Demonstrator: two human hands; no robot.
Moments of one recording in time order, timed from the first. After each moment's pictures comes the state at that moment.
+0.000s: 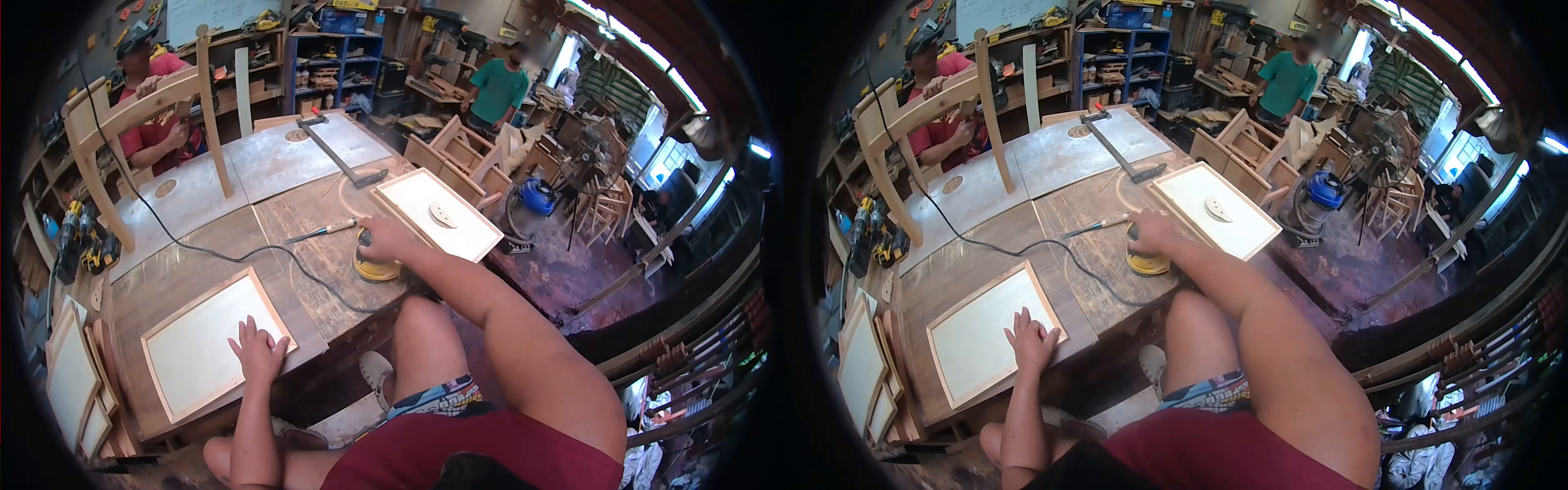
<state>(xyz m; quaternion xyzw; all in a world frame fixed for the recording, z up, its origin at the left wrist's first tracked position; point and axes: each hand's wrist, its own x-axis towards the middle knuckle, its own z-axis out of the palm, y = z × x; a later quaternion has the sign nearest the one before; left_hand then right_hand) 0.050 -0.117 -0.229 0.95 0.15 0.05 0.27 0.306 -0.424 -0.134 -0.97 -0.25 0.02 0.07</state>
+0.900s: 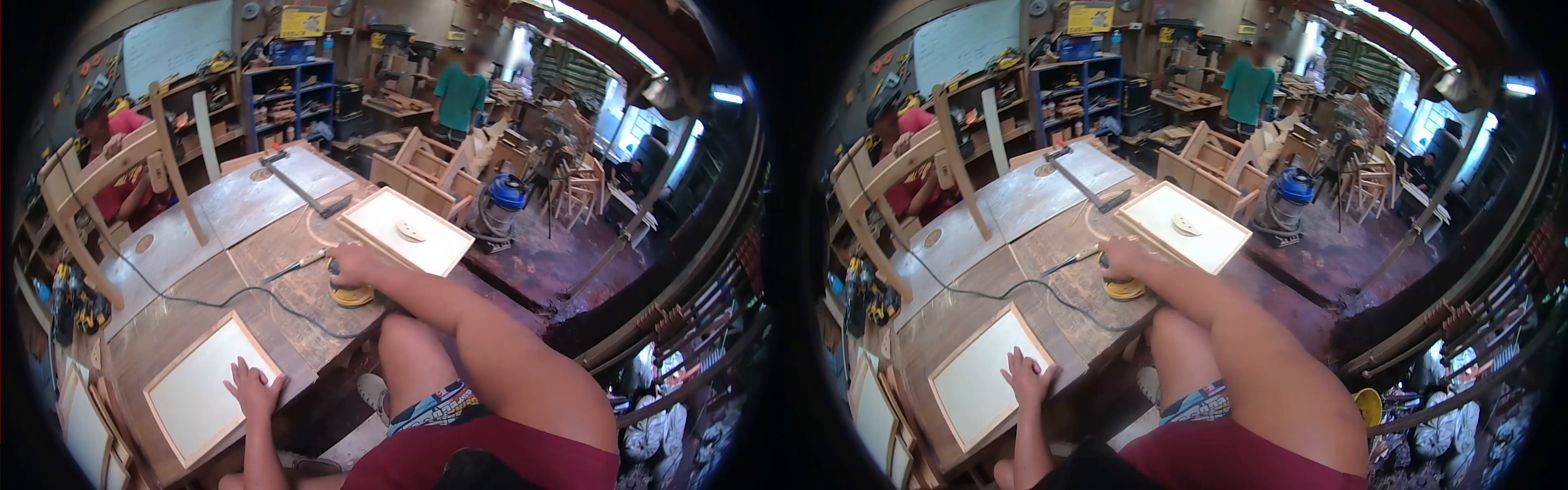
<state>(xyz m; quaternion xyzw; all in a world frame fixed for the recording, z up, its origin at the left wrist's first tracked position) 0.052 -0.121 -0.230 0.95 0.16 0.05 0.25 0.299 -0.424 -0.131 -0.97 -0.22 0.00 0.10</state>
